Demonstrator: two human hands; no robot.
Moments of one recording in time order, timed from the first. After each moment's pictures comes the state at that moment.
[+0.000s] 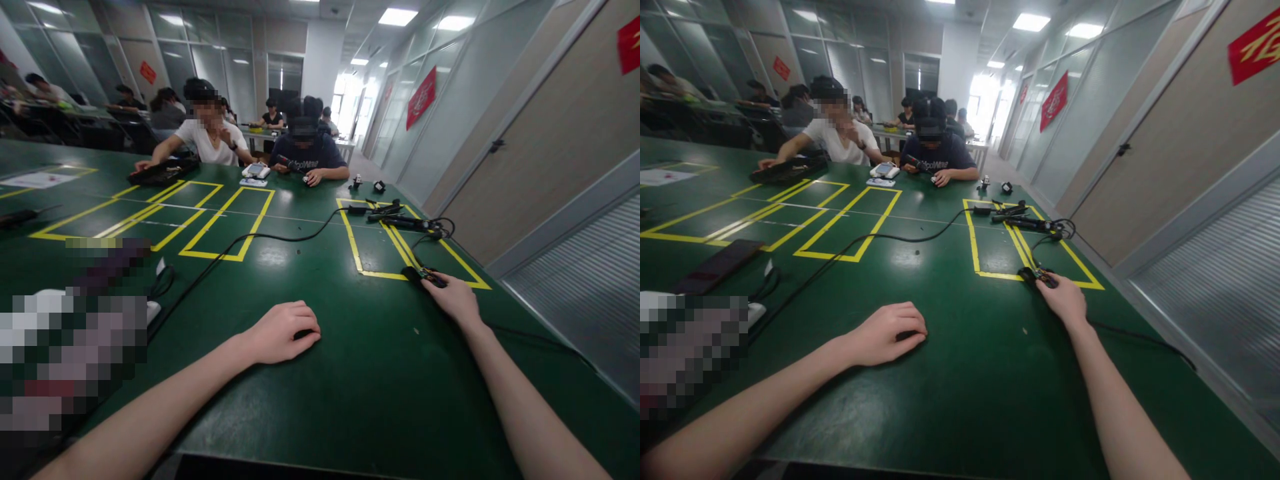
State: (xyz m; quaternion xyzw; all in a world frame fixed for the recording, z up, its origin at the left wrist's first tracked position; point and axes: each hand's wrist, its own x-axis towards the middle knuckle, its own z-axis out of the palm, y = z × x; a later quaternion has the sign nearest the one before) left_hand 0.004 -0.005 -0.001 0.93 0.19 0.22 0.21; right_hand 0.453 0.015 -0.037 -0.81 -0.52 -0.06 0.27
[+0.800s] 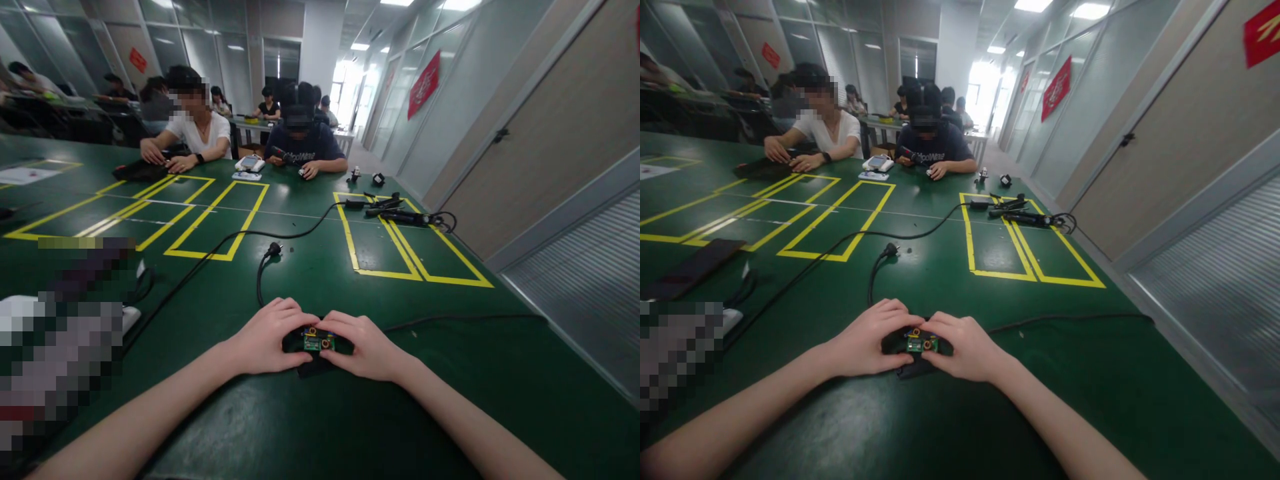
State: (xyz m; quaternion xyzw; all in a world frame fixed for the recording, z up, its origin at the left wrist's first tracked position) left_hand -0.001 -0.010 -0.002 0.92 0.25 0.22 0.19; right_hand 0.251 -0.049 -0.004 -0.37 -0.88 0.19 0.23
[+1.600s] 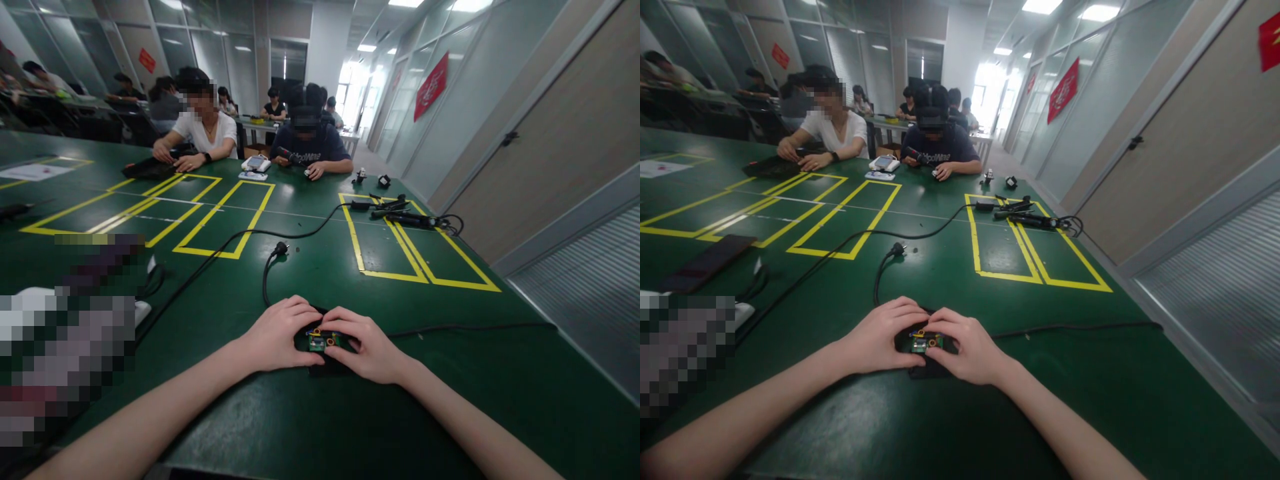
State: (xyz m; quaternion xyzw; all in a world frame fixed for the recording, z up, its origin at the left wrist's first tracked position) left_hand 0.010 -0.011 0.001 0.92 0.27 0.21 0.20; right_hand 0.245 -0.050 -0.005 -0.36 -0.84 0.27 0.31
